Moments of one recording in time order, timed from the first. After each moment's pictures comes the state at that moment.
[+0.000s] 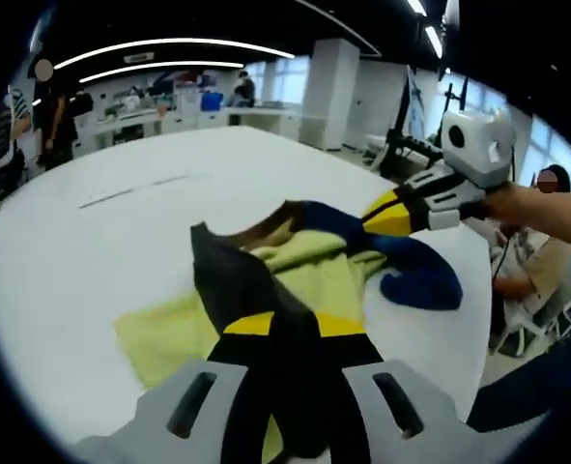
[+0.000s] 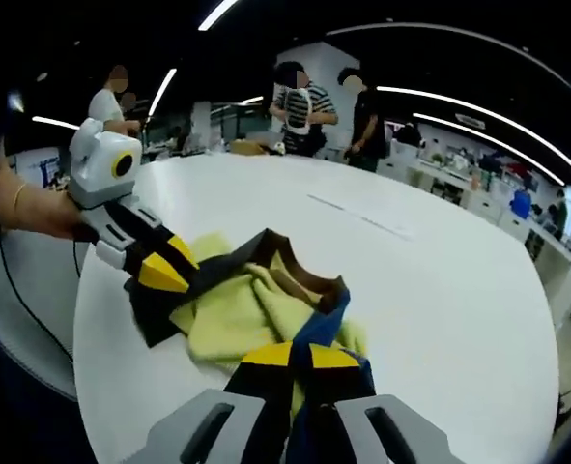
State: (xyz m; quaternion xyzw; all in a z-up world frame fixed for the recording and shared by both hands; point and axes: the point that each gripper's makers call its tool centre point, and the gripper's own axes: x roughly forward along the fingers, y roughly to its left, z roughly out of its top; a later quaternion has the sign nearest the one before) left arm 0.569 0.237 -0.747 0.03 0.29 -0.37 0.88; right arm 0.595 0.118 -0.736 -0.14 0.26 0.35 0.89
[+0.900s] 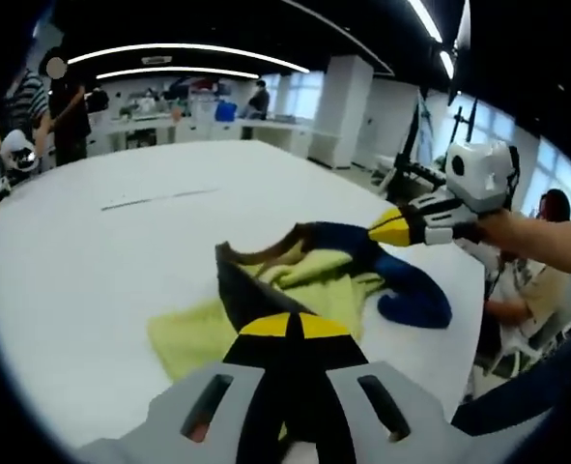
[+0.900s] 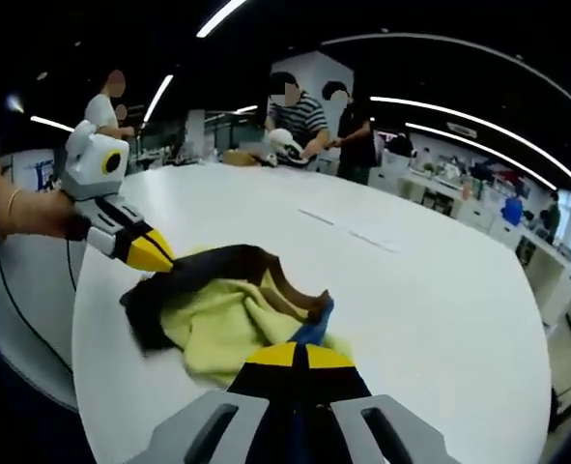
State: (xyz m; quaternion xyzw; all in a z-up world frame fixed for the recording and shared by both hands) left arm 0.566 0.266 -0.708 -0.01 0.26 -0.34 0.90; right arm 0.601 0.111 -0.710 -0.12 0.23 0.33 0.91
